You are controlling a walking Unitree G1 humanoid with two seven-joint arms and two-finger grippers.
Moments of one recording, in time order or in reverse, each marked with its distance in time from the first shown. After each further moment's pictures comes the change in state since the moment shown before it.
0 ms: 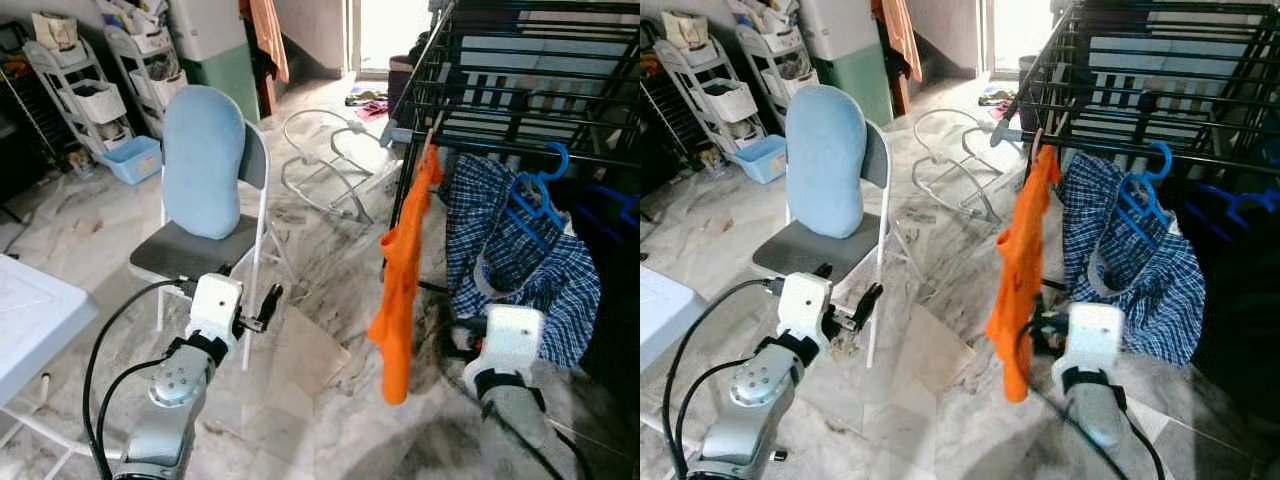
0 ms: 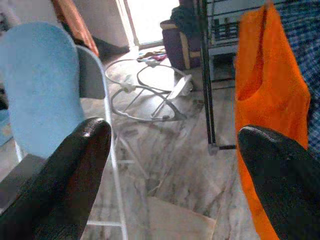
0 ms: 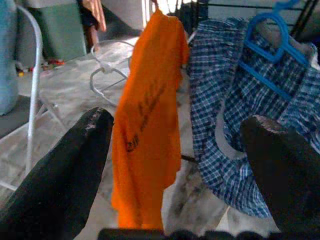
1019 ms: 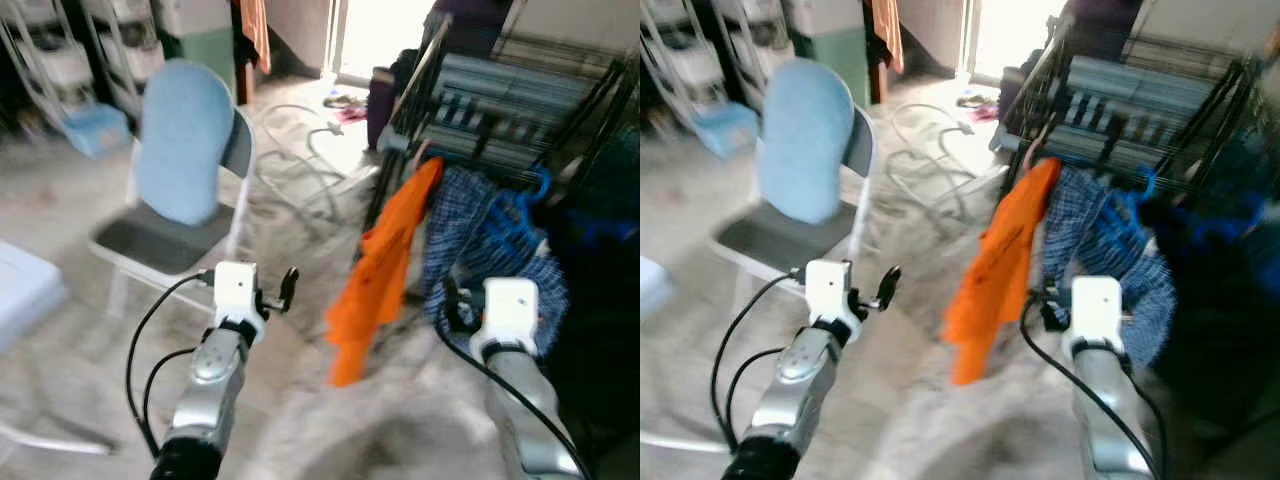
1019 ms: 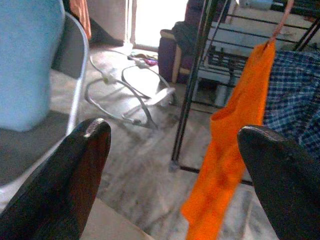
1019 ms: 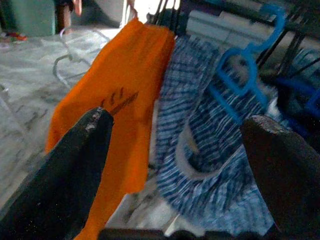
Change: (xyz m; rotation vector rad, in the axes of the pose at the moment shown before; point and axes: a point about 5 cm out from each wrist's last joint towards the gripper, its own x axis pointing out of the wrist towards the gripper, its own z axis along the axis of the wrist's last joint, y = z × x) left arm 0.040 -0.026 -0.002 -0.198 -0.015 0.046; right arm 0.040 -0.016 0.000 -0.107 0.024 -0.045
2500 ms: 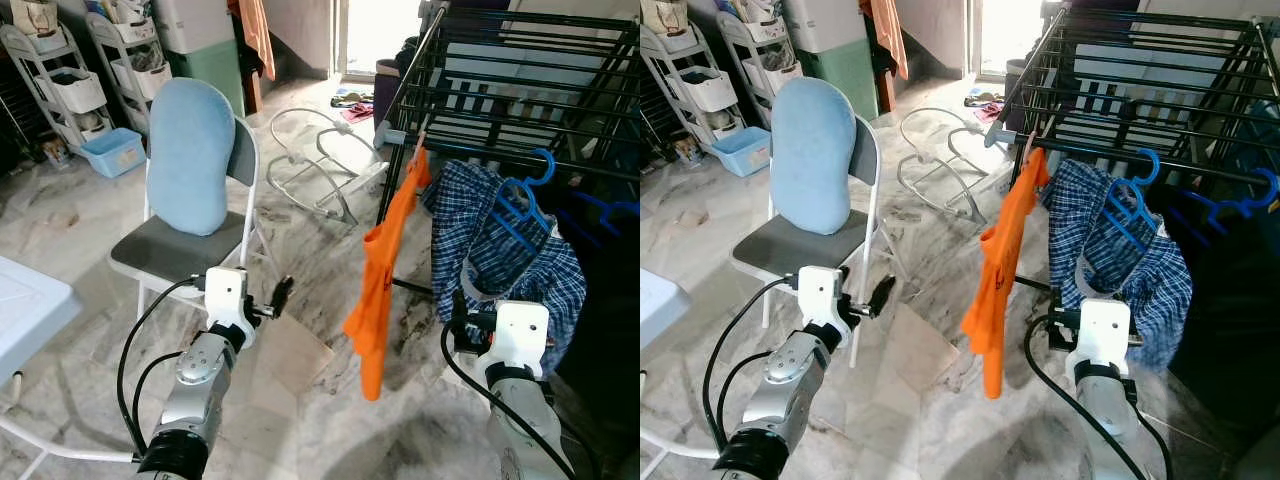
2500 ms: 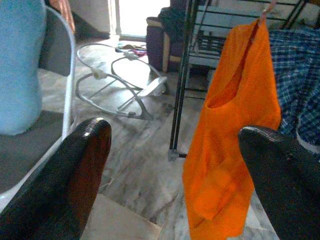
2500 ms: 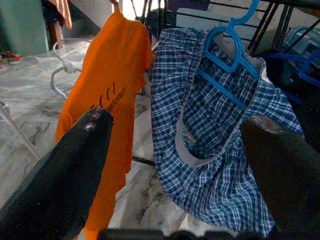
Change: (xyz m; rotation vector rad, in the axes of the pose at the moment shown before) left arm -0.005 0.020 -0.016 -0.014 0.035 -0.075; right arm -0.023 -0.003 -0.008 0.045 -0.037 -0.049
